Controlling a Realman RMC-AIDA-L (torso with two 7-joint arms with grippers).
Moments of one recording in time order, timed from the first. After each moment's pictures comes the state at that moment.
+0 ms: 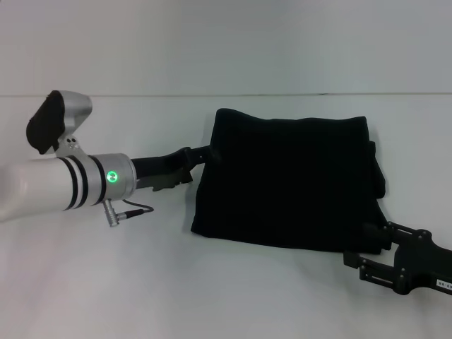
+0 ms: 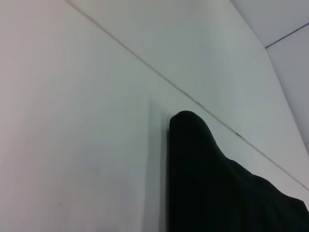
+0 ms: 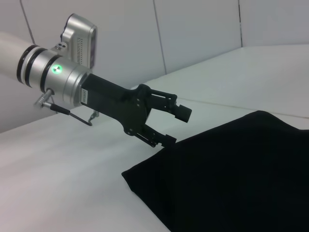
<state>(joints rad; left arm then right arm) -0.79 -2.09 0.88 0.31 1.87 0.83 -2.31 0.41 2.05 -0.53 -0.37 -2.00 -1.42 1.00</state>
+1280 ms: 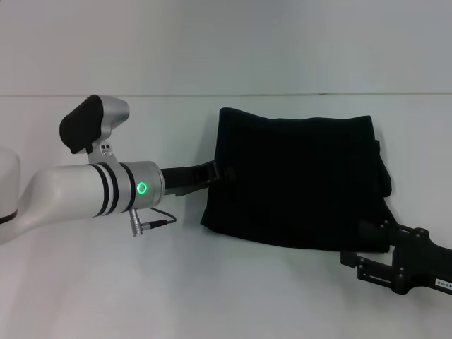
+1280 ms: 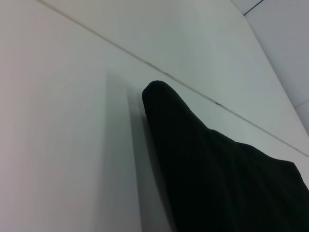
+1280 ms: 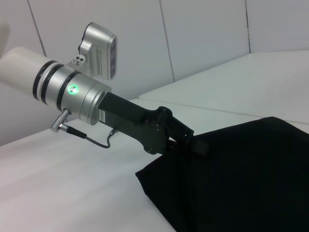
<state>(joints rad) -0.80 -2.15 0.95 0.33 1.86 0.79 -2.22 0.42 2.05 -0.52 -0.37 -2.00 -1.46 1.00</state>
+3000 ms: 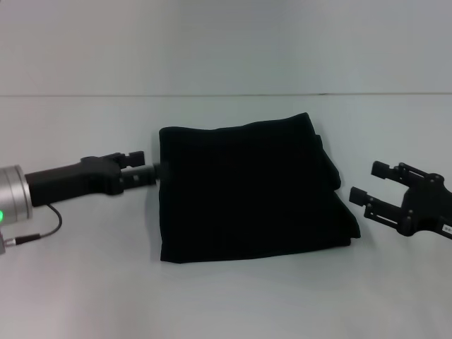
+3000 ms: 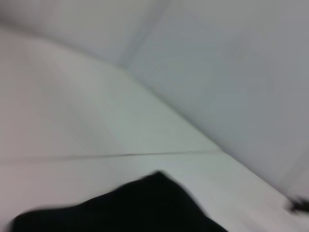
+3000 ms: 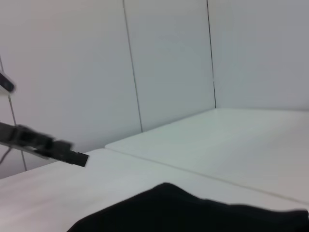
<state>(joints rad) -0.54 -2.01 0.67 0.55 1.88 1.41 -1.65 0.48 2.06 -0.36 -0.41 -1.98 -1.48 0.97</state>
